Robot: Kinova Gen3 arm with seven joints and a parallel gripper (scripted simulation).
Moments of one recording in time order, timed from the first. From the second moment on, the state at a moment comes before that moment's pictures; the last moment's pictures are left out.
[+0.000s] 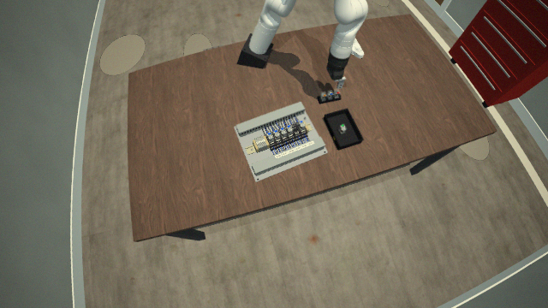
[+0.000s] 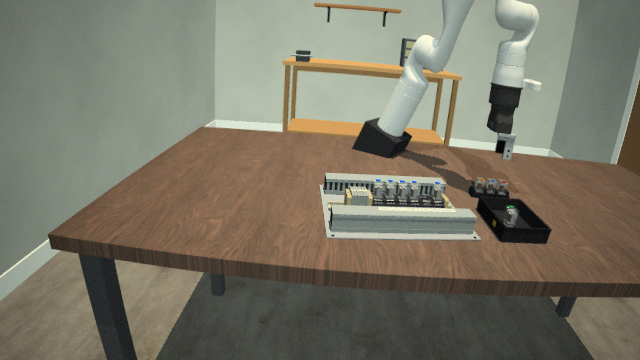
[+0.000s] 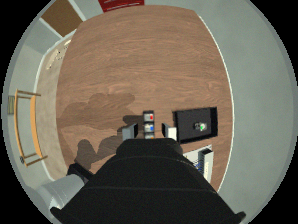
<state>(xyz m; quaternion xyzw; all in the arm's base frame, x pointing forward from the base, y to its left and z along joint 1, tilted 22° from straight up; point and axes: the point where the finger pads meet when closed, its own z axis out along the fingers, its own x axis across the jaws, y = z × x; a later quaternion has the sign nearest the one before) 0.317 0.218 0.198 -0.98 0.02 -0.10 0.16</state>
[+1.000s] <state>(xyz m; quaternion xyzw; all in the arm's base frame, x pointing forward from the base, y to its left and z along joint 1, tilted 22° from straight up) 0.313 0.214 0.196 -0.98 0.01 -0.10 0.16</state>
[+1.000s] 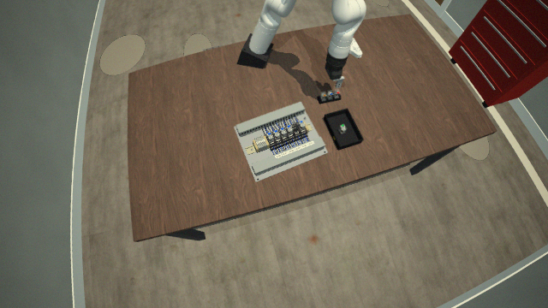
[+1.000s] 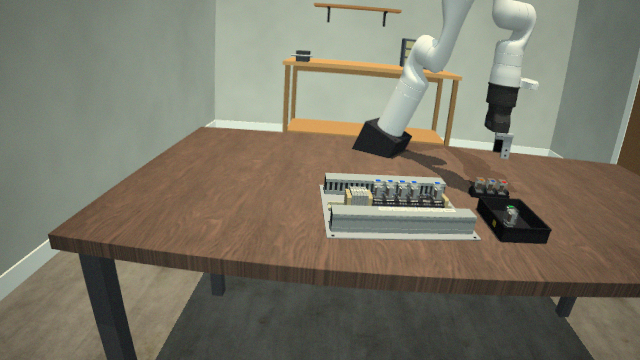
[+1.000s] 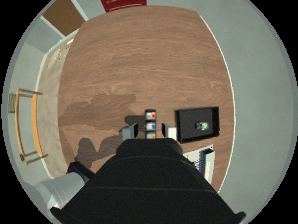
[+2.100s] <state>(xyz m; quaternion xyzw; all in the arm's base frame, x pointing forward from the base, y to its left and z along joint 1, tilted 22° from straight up) 0.313 0.205 0.196 -0.98 -0.09 -0.11 0.15</state>
